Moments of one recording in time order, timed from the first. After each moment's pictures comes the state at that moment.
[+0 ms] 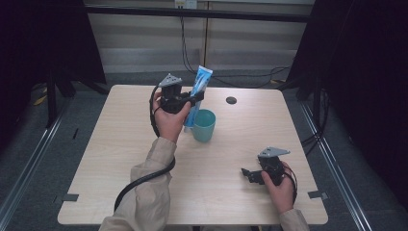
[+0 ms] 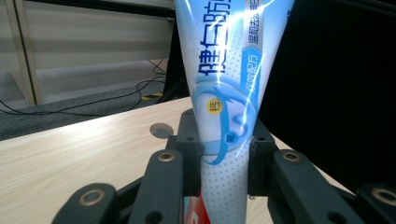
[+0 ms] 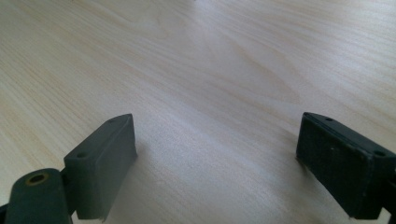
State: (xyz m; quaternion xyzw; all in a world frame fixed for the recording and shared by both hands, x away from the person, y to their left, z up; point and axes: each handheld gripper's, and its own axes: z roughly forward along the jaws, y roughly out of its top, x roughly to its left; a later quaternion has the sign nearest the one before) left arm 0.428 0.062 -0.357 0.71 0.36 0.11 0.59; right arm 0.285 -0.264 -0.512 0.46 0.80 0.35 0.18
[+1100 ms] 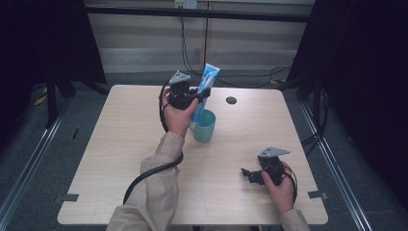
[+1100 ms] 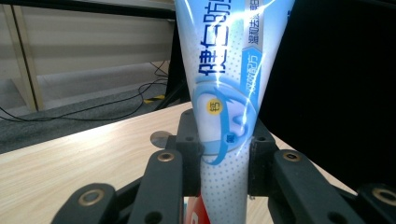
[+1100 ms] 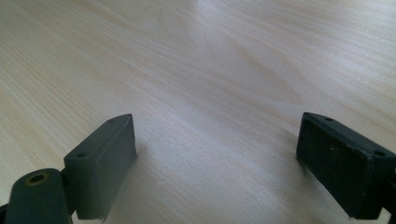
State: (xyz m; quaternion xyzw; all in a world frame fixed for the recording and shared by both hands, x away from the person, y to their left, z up) left arm 0.446 0.040 -0.363 0.72 0.35 0.12 0.59; right arm 0.286 -0.264 -0.512 0.45 0.80 0.35 0.18
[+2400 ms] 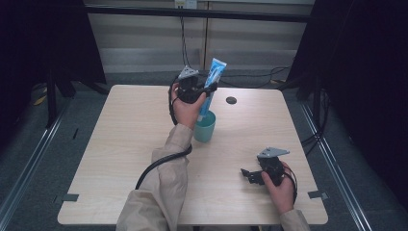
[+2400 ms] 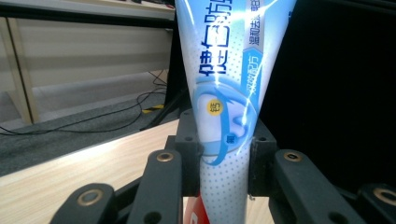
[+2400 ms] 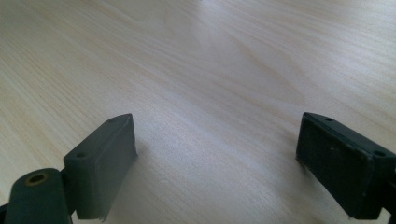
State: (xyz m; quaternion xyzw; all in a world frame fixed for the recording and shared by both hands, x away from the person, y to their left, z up) left arm 0.474 0.015 -0.374 0.71 0.34 0.12 0.60; right arm 0.286 -0.264 -0.512 0.44 0.81 0.35 0.17
